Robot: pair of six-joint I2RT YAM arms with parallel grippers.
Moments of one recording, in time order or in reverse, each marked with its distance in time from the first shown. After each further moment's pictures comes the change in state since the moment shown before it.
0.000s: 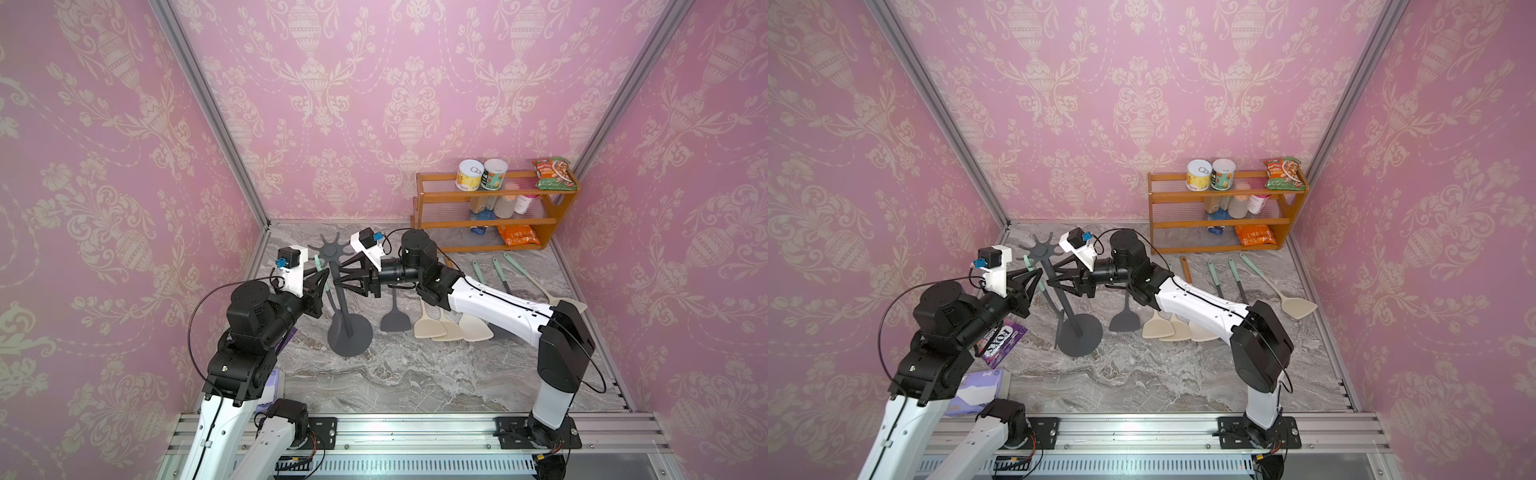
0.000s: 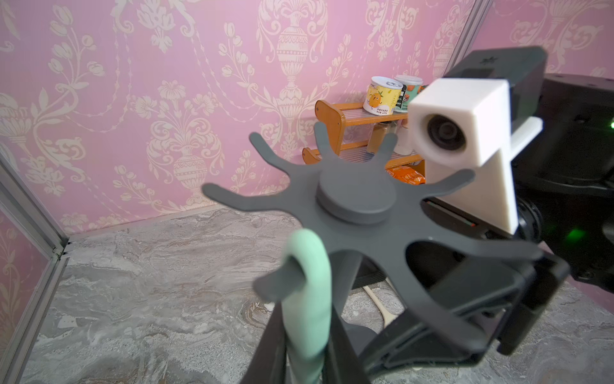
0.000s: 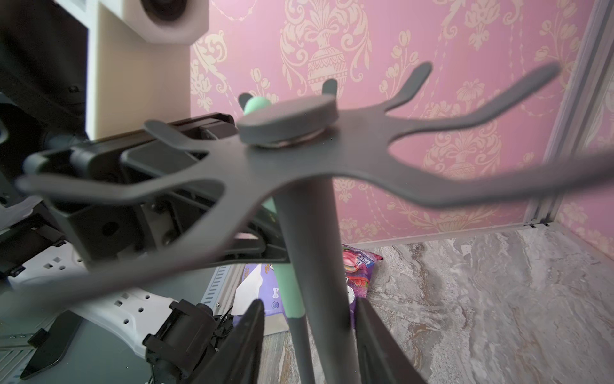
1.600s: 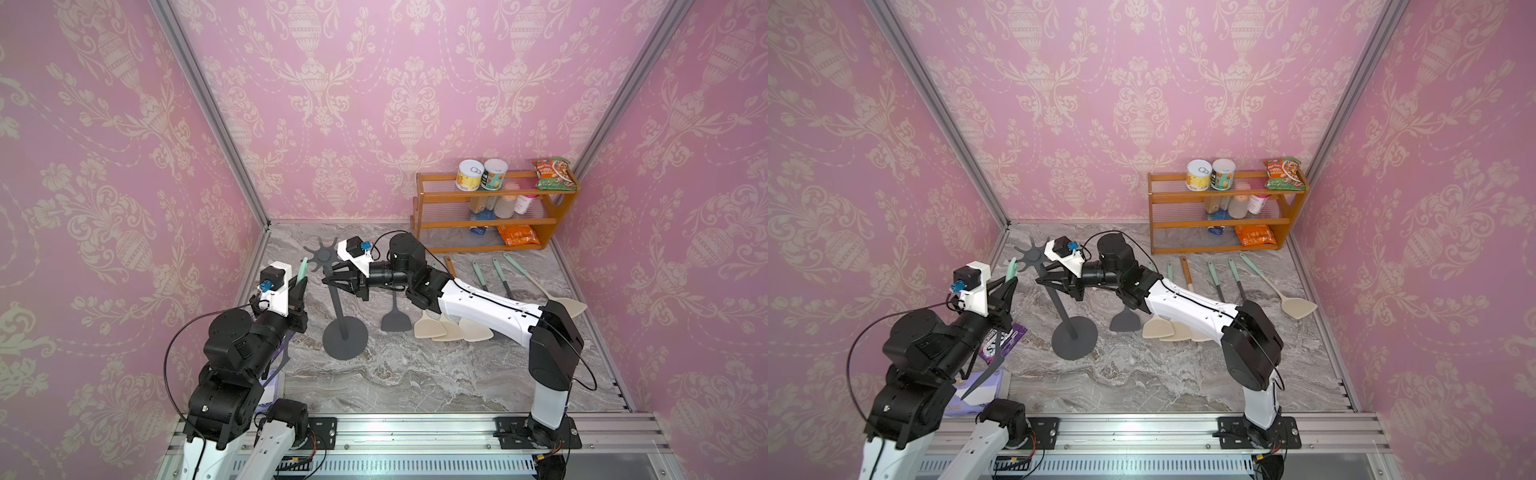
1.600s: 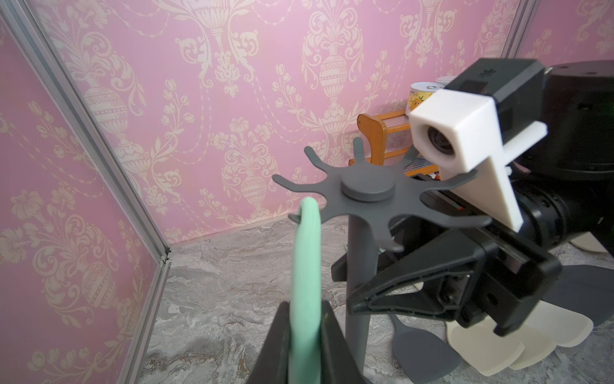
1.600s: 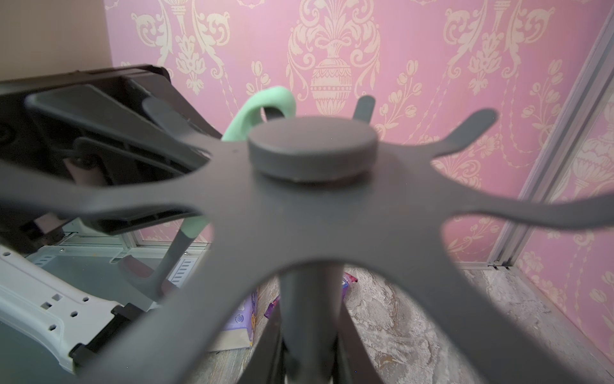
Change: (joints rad) left arm -0.002 -0.163 0.012 -0.094 -0.202 0.170; right arm 0.041 0.040 0.047 0.008 0.069 -0.174
